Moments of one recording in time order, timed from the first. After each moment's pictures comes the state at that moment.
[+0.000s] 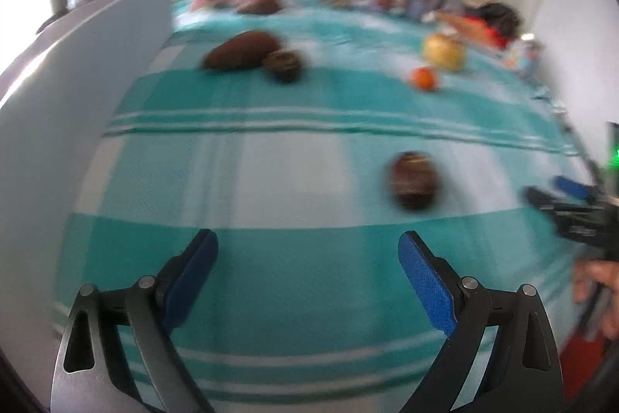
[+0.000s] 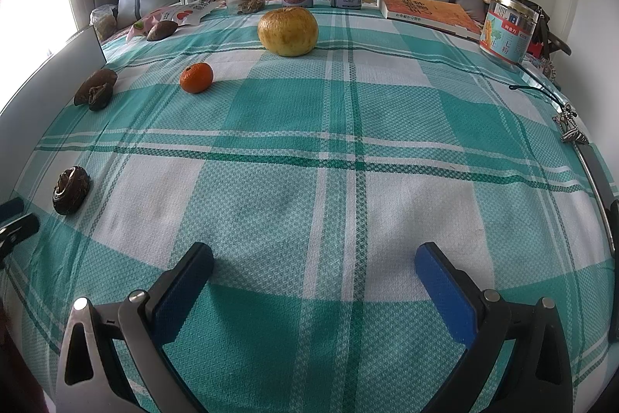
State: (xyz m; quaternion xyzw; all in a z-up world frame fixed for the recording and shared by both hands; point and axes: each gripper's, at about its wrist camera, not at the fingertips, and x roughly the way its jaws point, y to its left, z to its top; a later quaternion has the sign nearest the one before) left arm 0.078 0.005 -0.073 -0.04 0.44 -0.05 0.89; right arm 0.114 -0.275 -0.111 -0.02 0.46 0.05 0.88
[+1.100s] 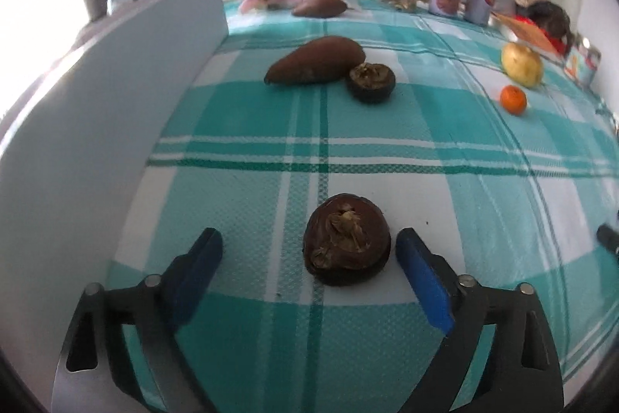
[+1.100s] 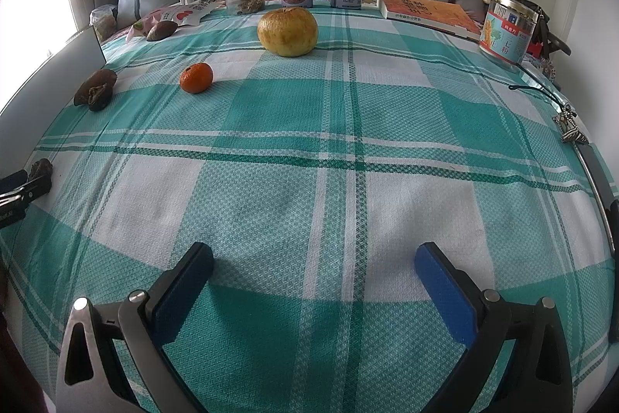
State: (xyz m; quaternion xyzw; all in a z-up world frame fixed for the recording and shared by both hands) left arm 0.131 0.049 -0.095 -0.02 0.45 0.07 0.89; right arm 0.114 -0.275 -0.112 -0.02 0.46 0.05 0.88
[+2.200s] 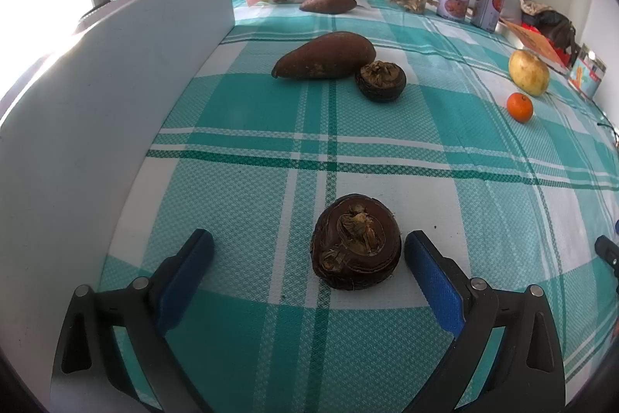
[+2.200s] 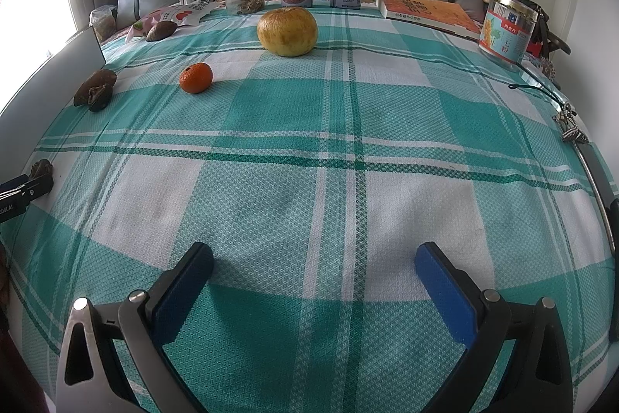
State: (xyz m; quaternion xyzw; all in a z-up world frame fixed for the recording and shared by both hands) left arm 0.131 0.054 -0.098 -0.03 0.45 0.07 0.89; right arm 0.114 -0.275 -0.112 -0.02 0.47 0.05 0.88
